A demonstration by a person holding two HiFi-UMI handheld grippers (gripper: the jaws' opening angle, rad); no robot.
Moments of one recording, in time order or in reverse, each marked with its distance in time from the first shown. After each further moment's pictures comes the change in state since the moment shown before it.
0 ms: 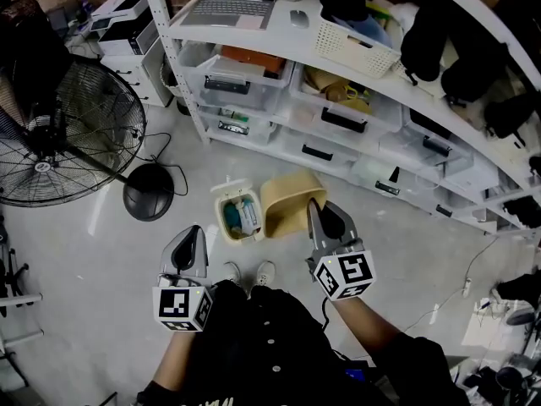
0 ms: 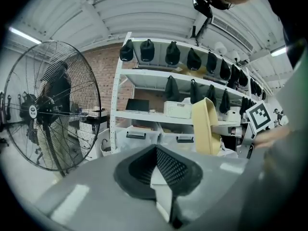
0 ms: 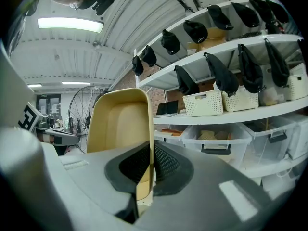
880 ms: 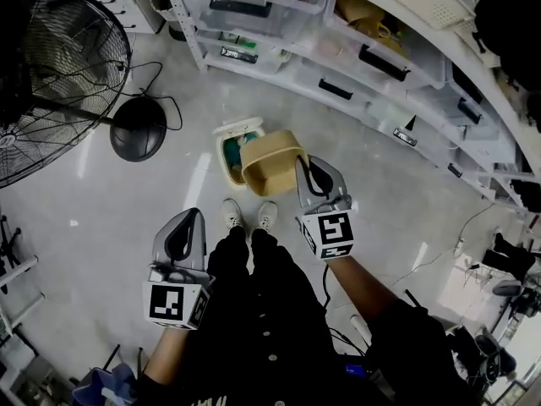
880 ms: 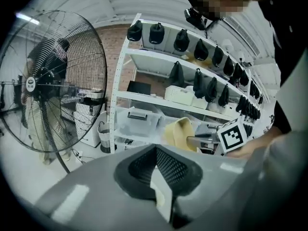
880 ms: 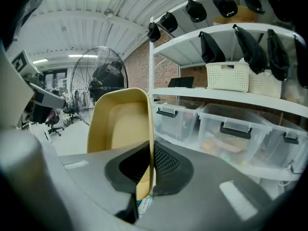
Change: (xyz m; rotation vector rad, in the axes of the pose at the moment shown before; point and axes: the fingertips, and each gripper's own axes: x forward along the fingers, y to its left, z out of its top) left arm 0.004 0.048 -0.057 -0.066 0.162 -0.073; right arm 0.096 0.042 -0.123 -0.178 0.234 0.028
